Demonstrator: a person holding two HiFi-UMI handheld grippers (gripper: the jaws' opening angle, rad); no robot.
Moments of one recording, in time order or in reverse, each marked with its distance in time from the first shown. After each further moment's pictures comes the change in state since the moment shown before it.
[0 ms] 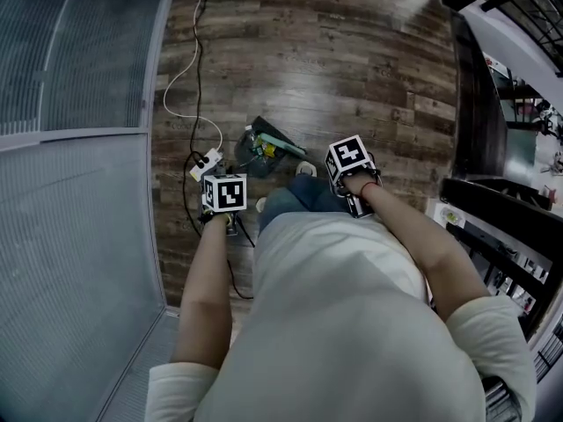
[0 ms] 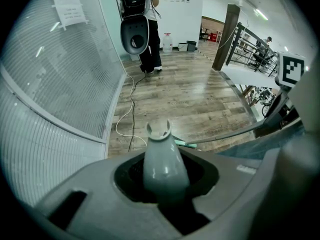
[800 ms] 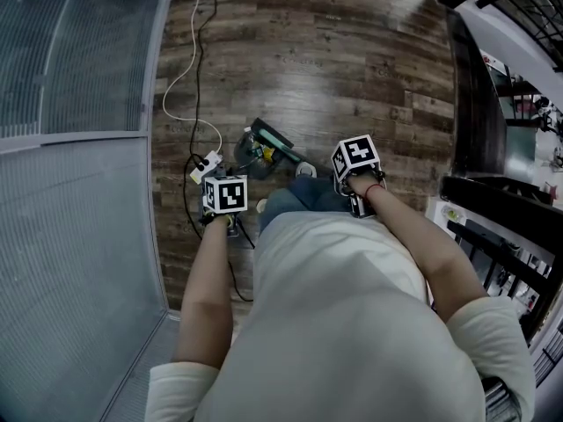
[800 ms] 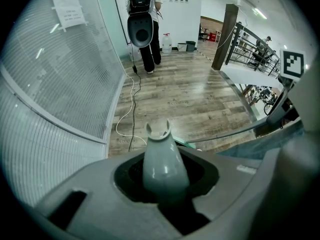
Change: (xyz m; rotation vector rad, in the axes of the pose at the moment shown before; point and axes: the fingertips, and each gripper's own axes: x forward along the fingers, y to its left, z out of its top) left arm -0.003 -0.009 -0.005 0.007 -0.003 -0.001; right arm -0.006 -0.005 -0.011 0.114 -0.049 0.078
